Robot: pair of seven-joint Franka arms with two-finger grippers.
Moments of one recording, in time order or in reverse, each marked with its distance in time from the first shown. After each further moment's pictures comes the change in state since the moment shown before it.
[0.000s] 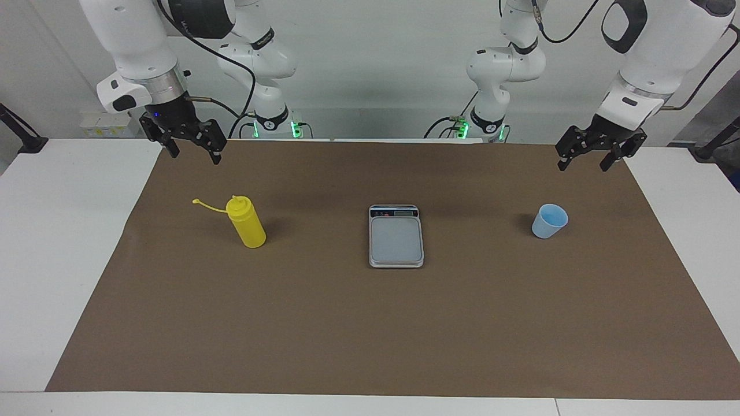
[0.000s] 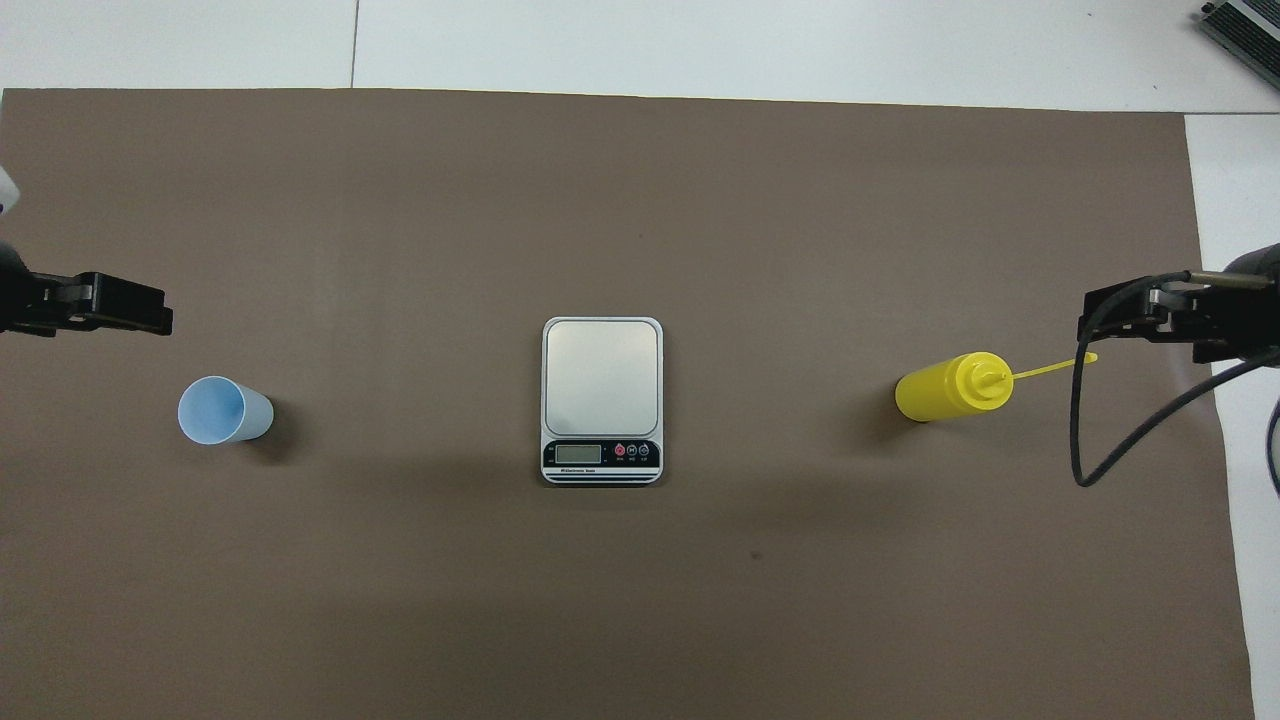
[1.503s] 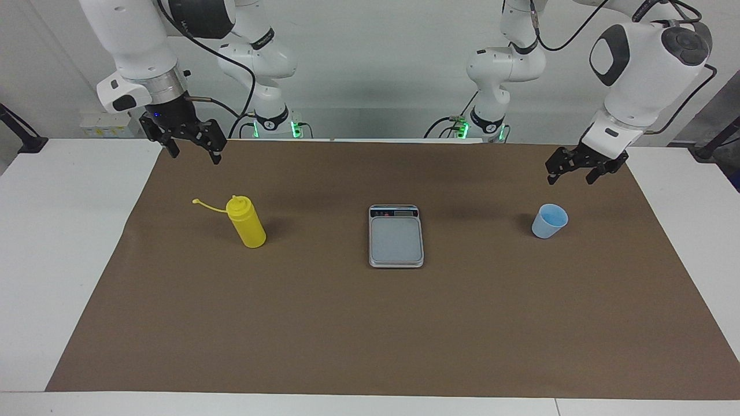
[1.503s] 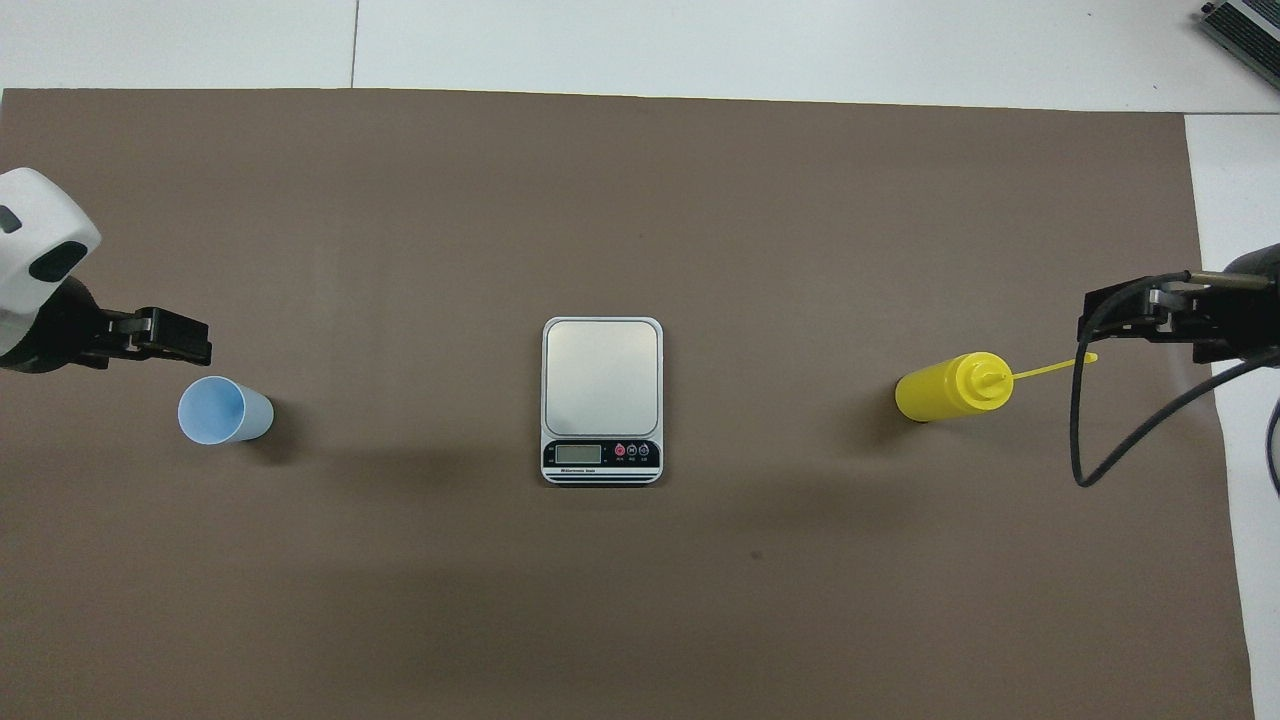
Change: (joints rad) left arm 0.003 -0.001 0.010 -0.173 0.001 0.100 0.000; right arm 0.000 0.000 0.000 0.000 0.000 0.000 0.000
